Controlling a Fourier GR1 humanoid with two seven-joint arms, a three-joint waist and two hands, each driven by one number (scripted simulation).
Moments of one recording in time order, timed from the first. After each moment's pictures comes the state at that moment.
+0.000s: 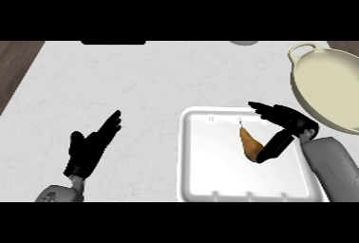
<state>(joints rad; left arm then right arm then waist) -0.07 0.25 -0.20 -1.37 0.14 -0.05 0.11 -0.40 -0.37 0.14 -1.14 0.07 0.53 0.45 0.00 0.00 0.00</state>
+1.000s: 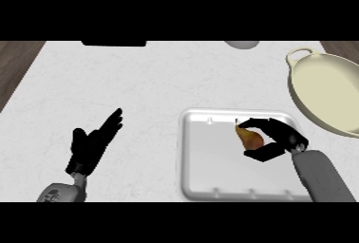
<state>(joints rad) -0.09 0.21 -0.16 -1.37 0.10 -0.08 0.14 -0.34 -0.28 0.08 -0.98 0.13 0.50 0.17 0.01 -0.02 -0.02</state>
